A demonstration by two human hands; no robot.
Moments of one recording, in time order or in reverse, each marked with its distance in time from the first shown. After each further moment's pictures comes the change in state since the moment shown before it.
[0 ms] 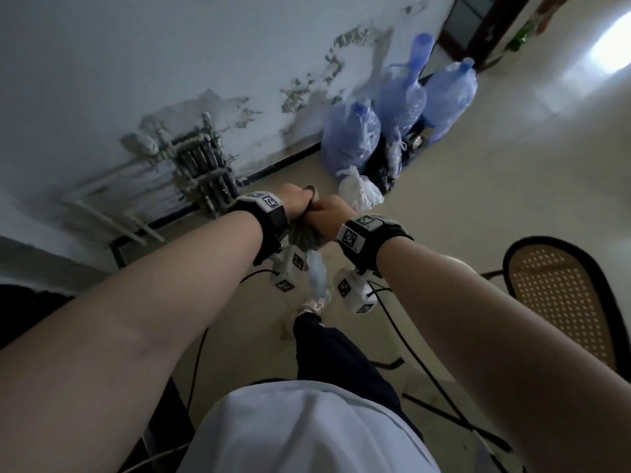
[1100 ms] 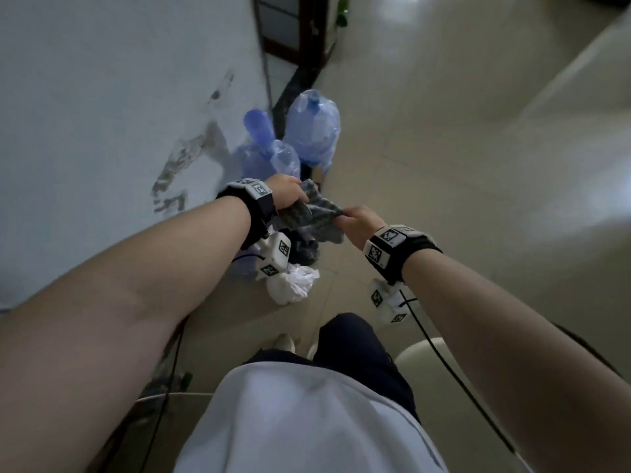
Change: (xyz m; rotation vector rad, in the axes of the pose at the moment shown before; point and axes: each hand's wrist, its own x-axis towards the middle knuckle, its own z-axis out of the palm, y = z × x) left_hand 0.465 0.487 0.052 0.361 -0.444 0.314; right_hand 0.316 0.151 -0.461 0.293 0.441 0.312
